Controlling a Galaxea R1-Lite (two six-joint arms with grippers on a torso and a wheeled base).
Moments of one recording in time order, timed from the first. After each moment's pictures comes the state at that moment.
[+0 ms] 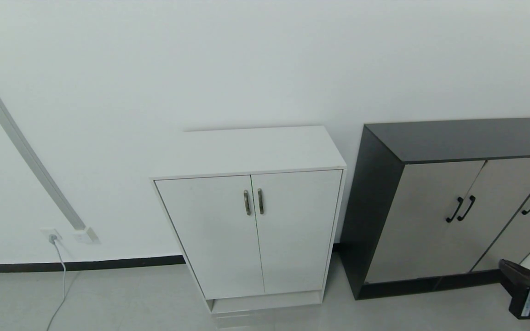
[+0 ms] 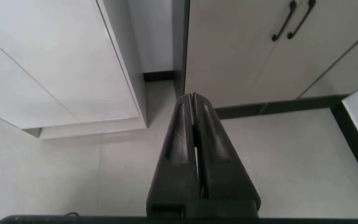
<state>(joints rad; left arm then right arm) 0.00 0.00 0.00 0.00 0.00 -0.01 0.22 1.25 0.00 -0.98 -0.24 0.06</state>
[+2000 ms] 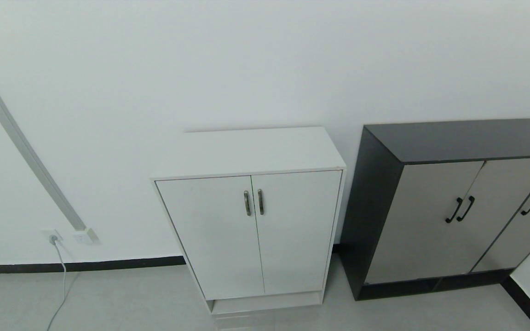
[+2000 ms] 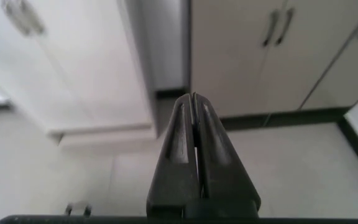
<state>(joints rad) 0.00 0.00 0.00 0.00 0.00 -0.01 0.03 0.14 0.00 0.00 -0.05 0.02</state>
